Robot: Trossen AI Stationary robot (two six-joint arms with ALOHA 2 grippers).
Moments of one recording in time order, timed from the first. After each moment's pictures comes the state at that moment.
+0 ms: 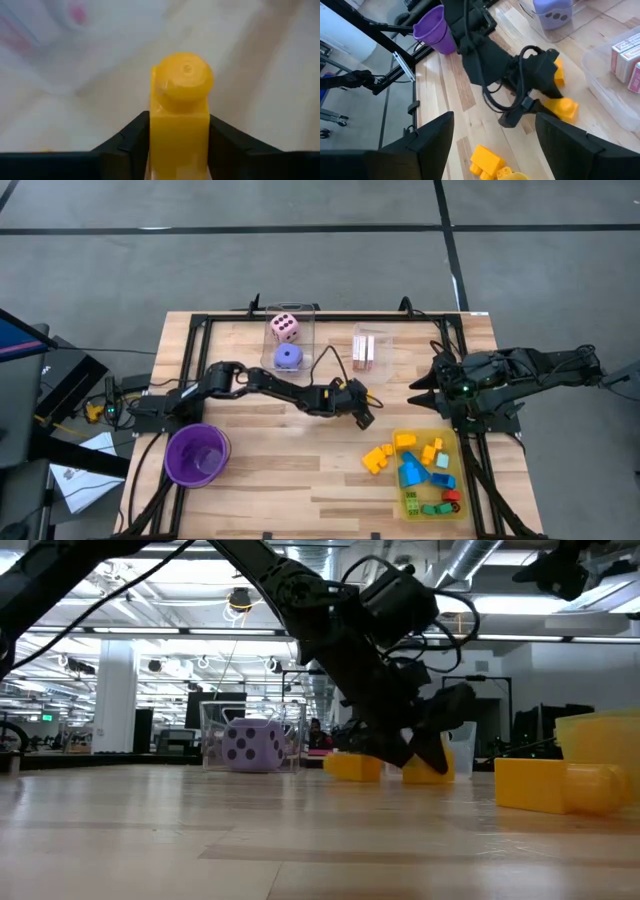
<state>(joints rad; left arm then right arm) -0.04 2.33 1.59 -0.08 -0.40 -0.56 0.19 0.63 0.83 -0.72 0.14 0.70</state>
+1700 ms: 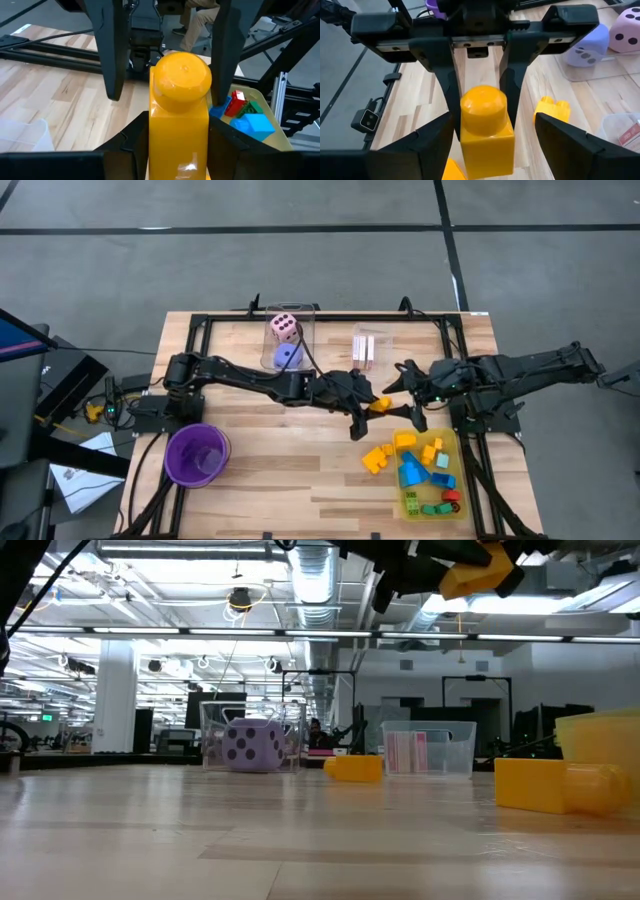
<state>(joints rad) -0.09 1.97 1.59 0.02 -0.06 -0.20 0.17 0.89 0.83 -0.48 0.08 0.26</state>
